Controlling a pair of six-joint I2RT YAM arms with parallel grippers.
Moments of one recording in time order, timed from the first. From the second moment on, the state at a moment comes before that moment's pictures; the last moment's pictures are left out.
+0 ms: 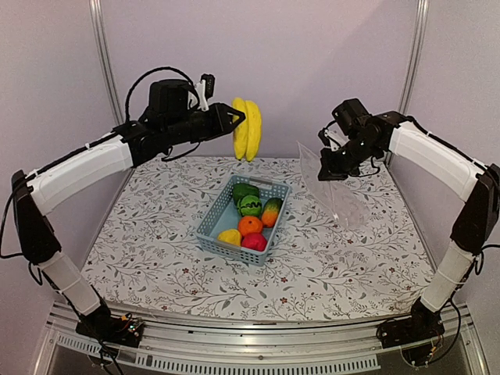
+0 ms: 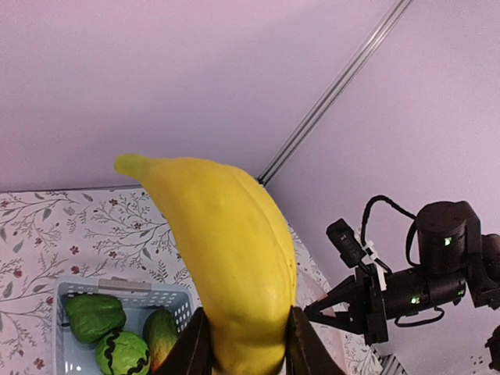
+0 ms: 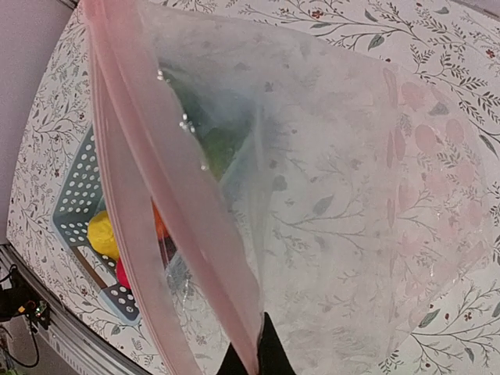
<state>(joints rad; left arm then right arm) -0.70 1.62 1.59 -0.17 0.05 -0.54 0.54 1.71 1.68 -0.97 -0.13 0.33</state>
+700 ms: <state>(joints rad) -0.83 1.93 1.66 0.36 -0.01 -0.84 0.58 1.77 1.77 -0.86 -0.06 0.58</state>
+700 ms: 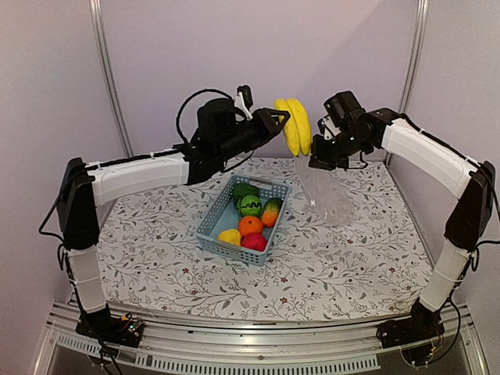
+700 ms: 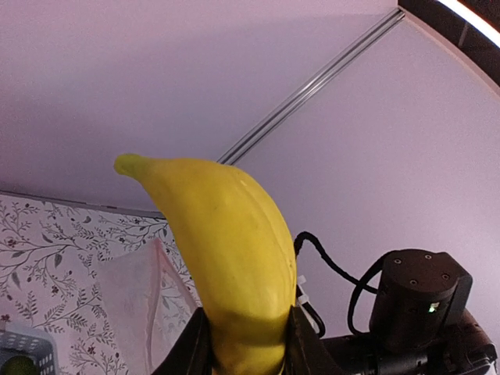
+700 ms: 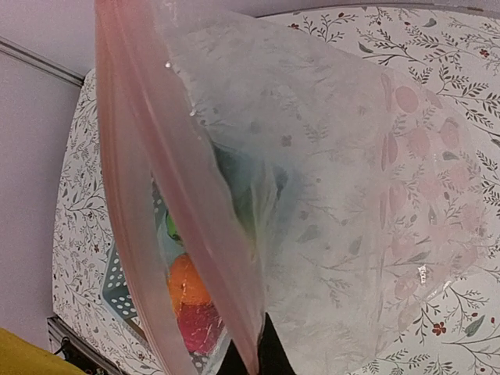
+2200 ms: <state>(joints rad) -0.89 1.91 1.79 0.17 -0.13 -0.55 0.53 1.72 1.83 -0.76 0.01 0.65</state>
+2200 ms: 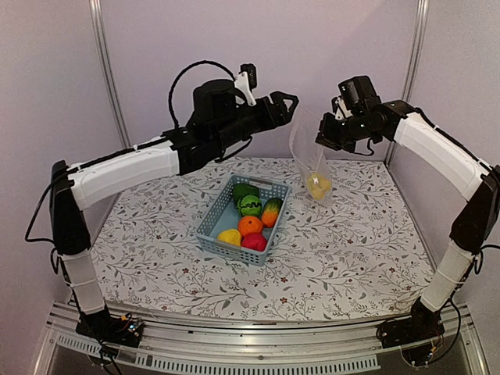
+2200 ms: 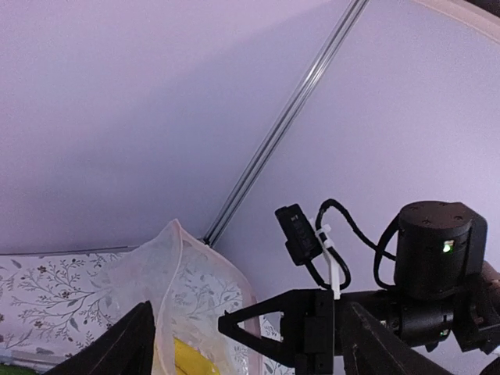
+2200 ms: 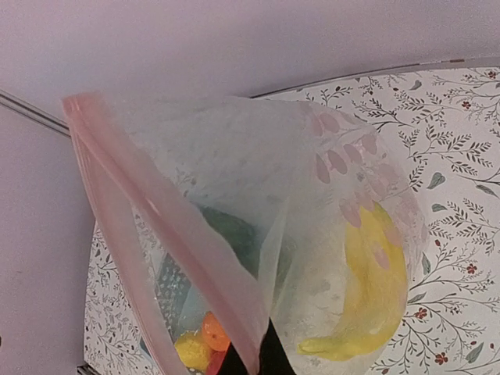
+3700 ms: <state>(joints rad) -0.70 1.87 1.53 -0.64 0.19 -0.49 0.44 1.70 1.71 -1.07 0.00 0.41</state>
